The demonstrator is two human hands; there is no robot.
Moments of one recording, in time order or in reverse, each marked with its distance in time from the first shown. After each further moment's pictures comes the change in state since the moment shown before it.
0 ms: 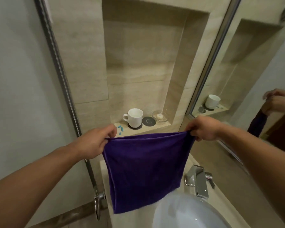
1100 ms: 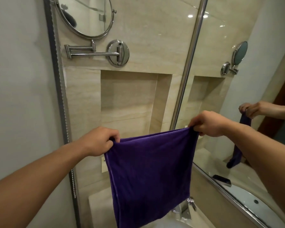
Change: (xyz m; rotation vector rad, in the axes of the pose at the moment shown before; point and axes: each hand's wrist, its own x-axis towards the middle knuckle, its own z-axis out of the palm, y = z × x) left_hand 0.000 0.108 -0.123 0.134 0.119 0.167; right_hand -0.140 -0.012 -0.141 0.028 0.355 0.074
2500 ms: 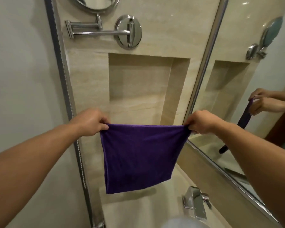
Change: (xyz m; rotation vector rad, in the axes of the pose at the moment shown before) left_hand 0.026 -0.071 -0.021 0.058 0.031 -0.221; right_hand 0.078 -0.021 0.059 -0.090 -0.038 0.006
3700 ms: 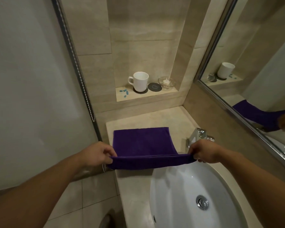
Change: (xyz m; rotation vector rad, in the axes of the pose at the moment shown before) left_hand -0.196 0.006 0.272 -0.583 -0.513 -0.358; right_hand -0.110 0.062 0.295 0.168 -0.576 -0.037
